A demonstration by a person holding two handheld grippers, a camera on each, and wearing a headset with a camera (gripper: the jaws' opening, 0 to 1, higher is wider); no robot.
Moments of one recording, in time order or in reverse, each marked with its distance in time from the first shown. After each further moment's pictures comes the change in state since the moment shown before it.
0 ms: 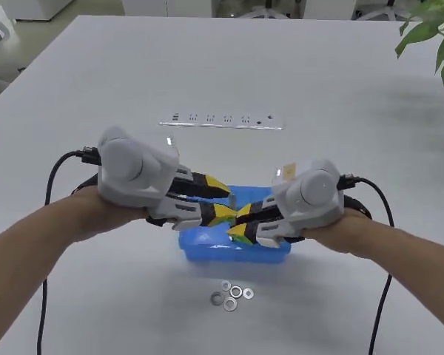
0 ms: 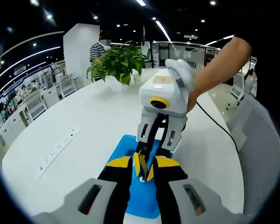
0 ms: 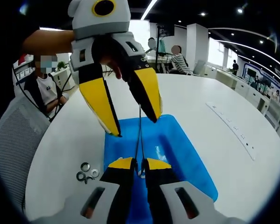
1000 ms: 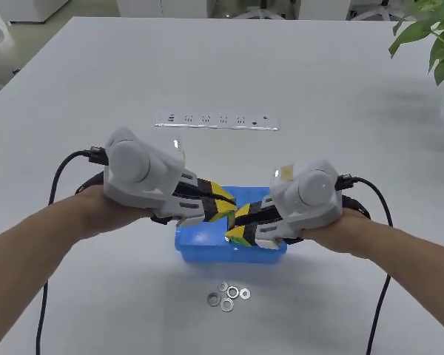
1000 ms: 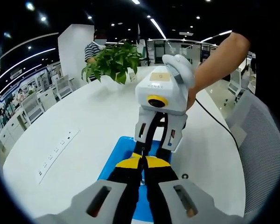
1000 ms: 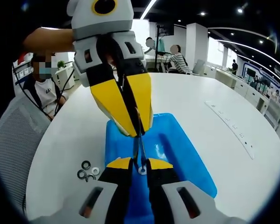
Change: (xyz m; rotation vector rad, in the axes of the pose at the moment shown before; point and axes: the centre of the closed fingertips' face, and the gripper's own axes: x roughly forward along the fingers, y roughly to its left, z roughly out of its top) left arm 0.007 -0.003 0.000 0.034 0.019 -0.020; right arm -0.004 0.001 -0.001 0.000 0.008 -0.009
